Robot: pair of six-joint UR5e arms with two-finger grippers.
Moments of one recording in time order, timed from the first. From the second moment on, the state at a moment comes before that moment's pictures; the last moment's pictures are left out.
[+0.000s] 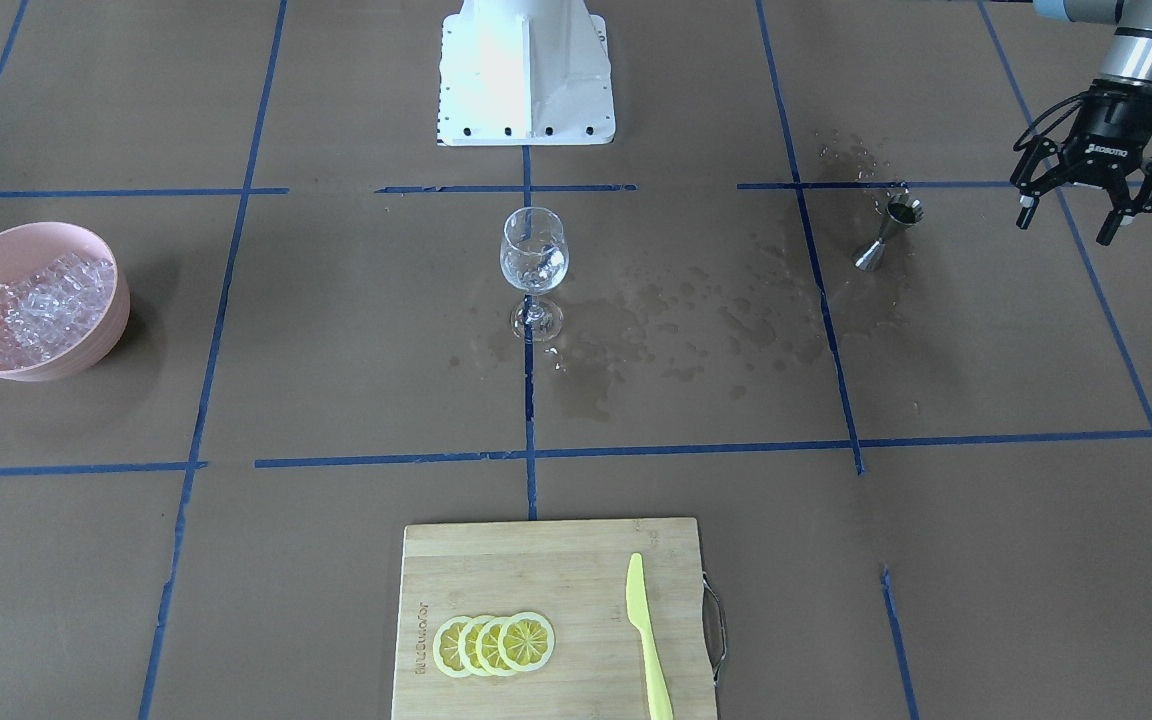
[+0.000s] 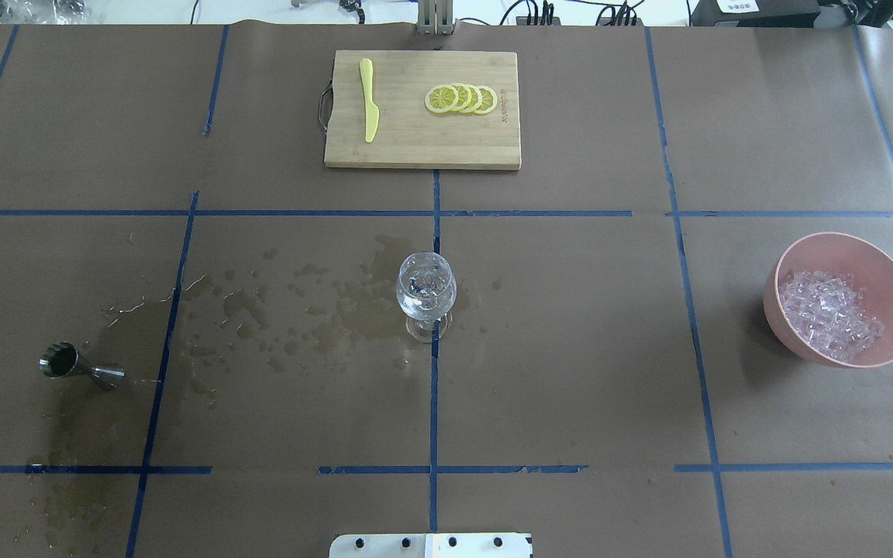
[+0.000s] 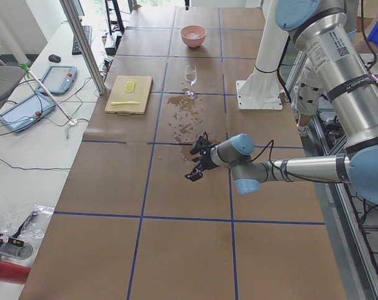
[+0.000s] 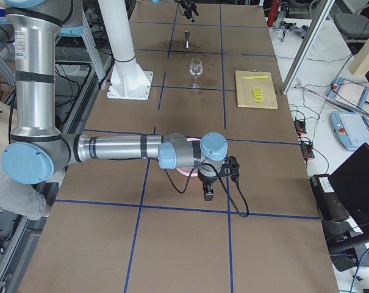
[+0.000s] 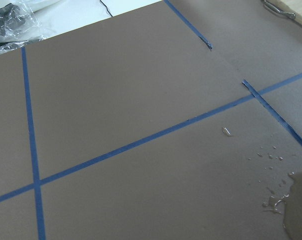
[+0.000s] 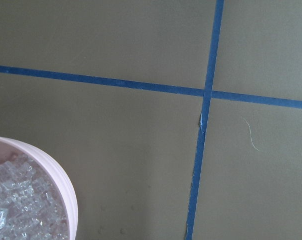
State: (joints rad) left arm -0.59 -1.04 -1.83 -2.93 -1.38 -0.86; right arm 1.48 -1.63 1.69 -1.52 2.39 0.02
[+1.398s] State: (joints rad) left arm 0.03 -0.97 -1.83 -3.16 -0.82 -1.06; right arm 1.48 -1.65 1.69 -1.52 2.39 0.02
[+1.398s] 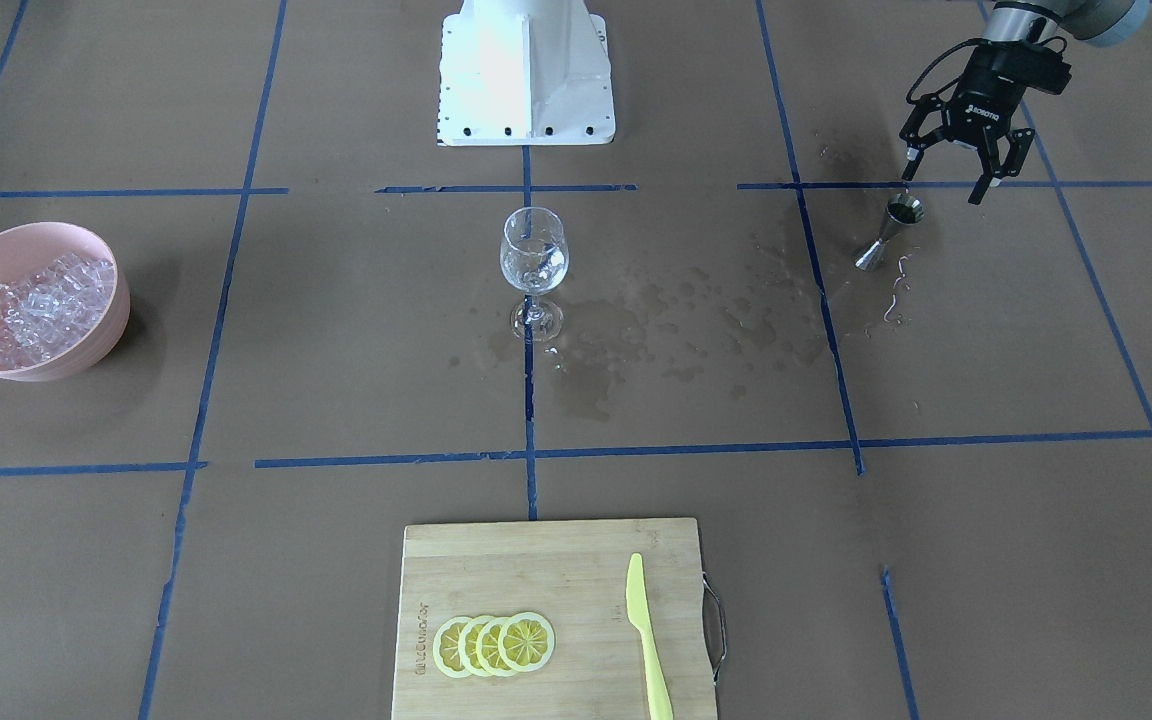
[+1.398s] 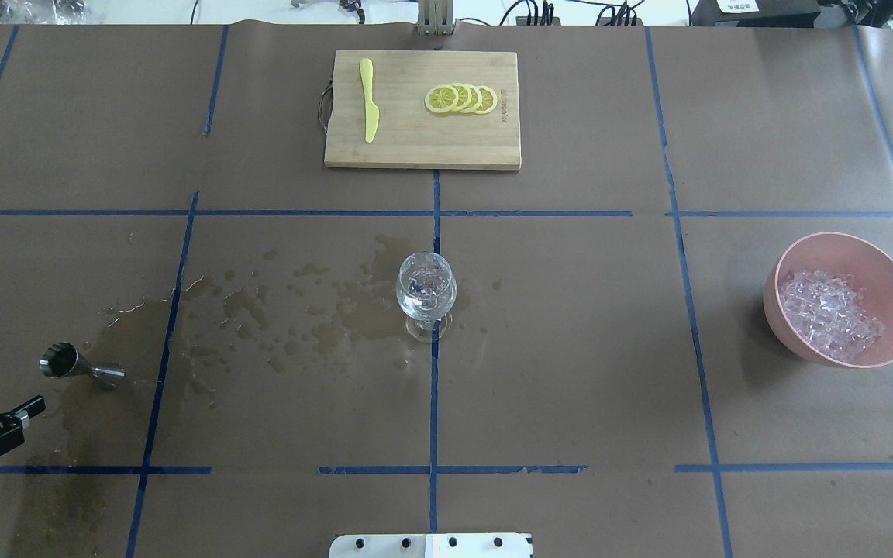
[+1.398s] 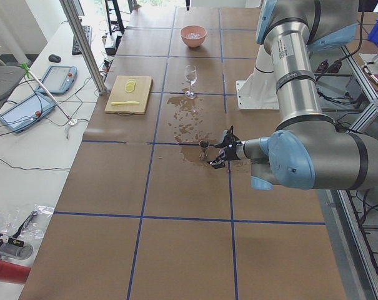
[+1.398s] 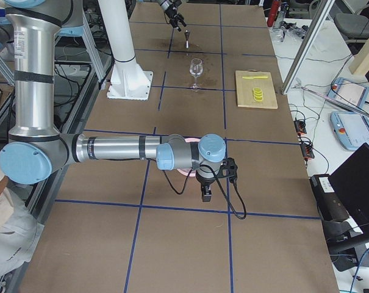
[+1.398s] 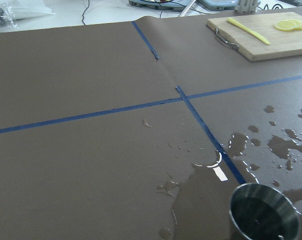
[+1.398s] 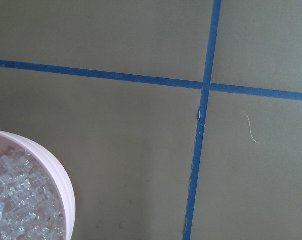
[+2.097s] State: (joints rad) left arm 0.25 -1.07 -1.80 -3.03 -0.46 -1.06; right arm 1.48 -1.66 1.69 -1.52 2.39 0.02
